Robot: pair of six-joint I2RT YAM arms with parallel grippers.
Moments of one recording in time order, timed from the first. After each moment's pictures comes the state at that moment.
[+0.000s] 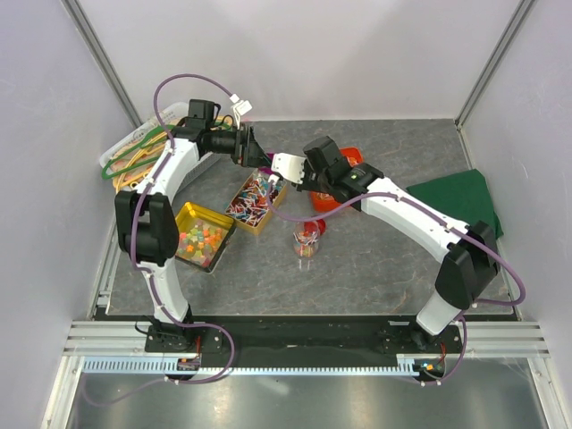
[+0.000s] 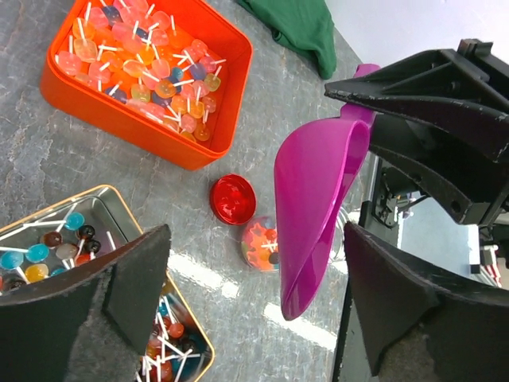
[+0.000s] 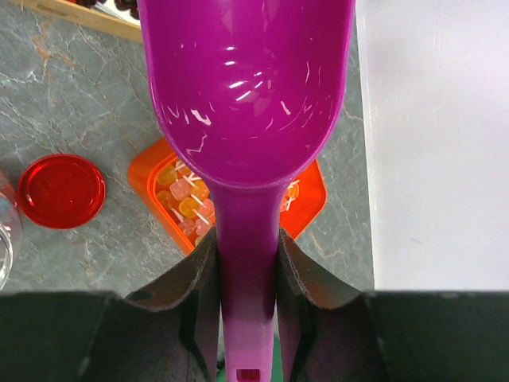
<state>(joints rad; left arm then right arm) -0.15 1.94 1.70 -0.59 1.14 0.09 0.72 1.65 1.48 -0.53 0.20 -0.82</state>
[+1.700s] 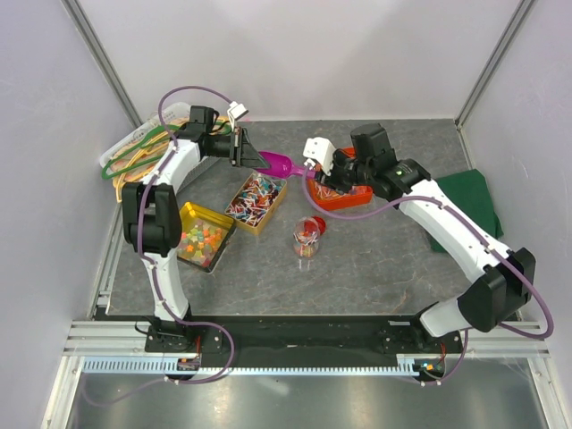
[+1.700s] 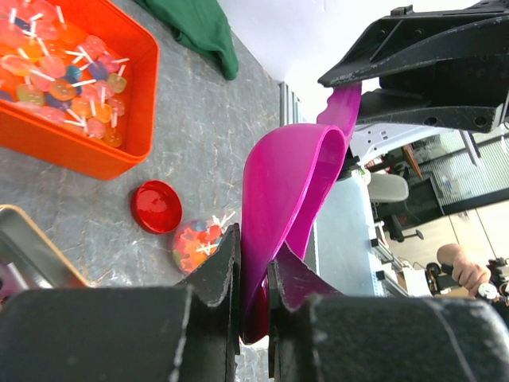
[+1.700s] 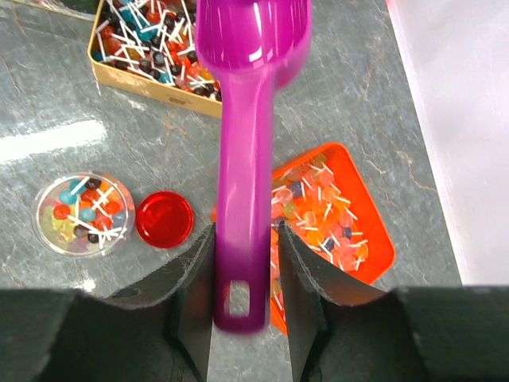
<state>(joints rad) -0.12 2.04 1.71 -0.56 1.45 0.01 0.53 1.46 1.41 -0.55 -0.37 -0.71</state>
